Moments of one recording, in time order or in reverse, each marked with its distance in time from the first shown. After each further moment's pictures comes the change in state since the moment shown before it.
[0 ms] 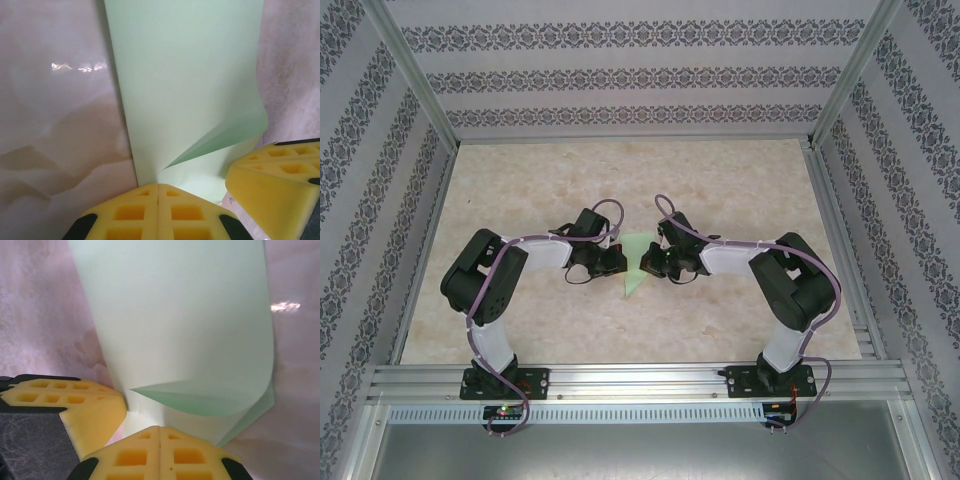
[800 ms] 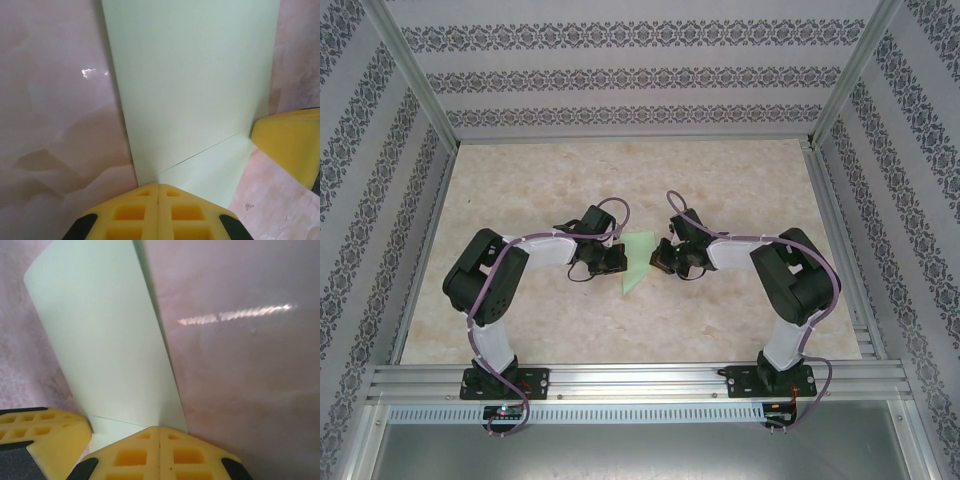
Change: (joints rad) left arm -0.026 0.009 0.069 -0.120 -0.106 0.052; right arm -0.095 0.027 -0.012 0.013 -0.012 -0.014
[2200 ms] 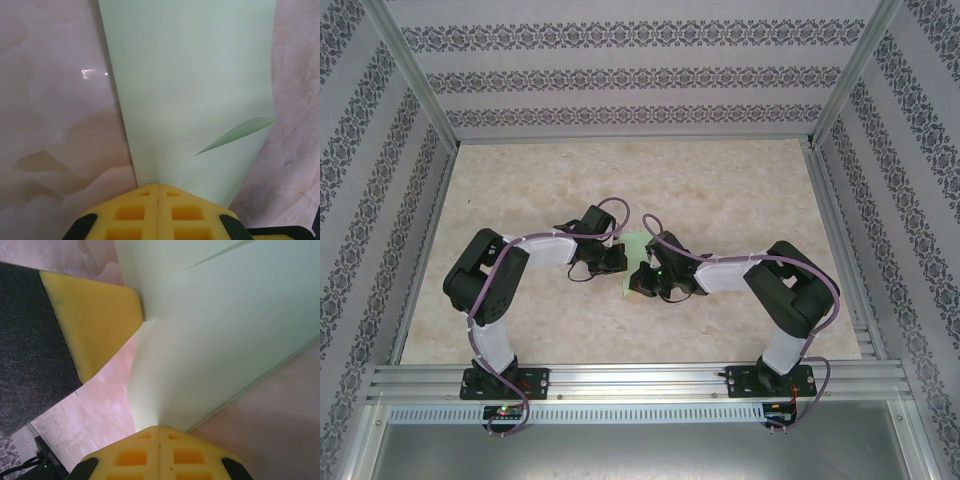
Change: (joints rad) left arm 0.000 0.002 -0.002 0.006 0.001 -0.005; right arm 0.227 -0.056 -0.101 0.135 -0.018 0.097
